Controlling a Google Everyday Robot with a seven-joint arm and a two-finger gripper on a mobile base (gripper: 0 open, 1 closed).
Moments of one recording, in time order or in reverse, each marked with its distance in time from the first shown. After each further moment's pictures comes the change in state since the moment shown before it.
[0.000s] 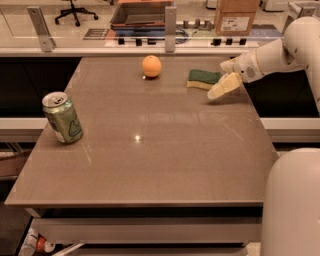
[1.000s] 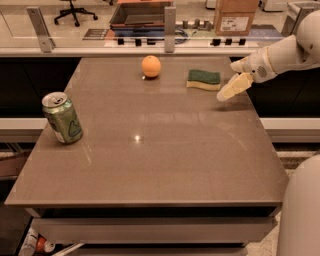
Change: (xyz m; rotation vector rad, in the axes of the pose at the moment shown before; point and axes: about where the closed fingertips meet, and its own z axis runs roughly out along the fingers) arm 0.011 0.012 -0.037 0.037 0.061 0.012
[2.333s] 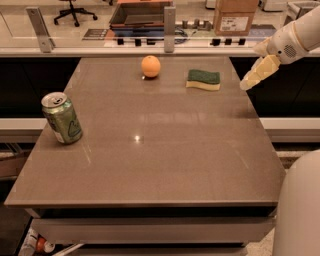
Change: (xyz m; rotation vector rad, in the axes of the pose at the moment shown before) arm -0.012 -0.002 -0.079 0.071 0.138 -0.064
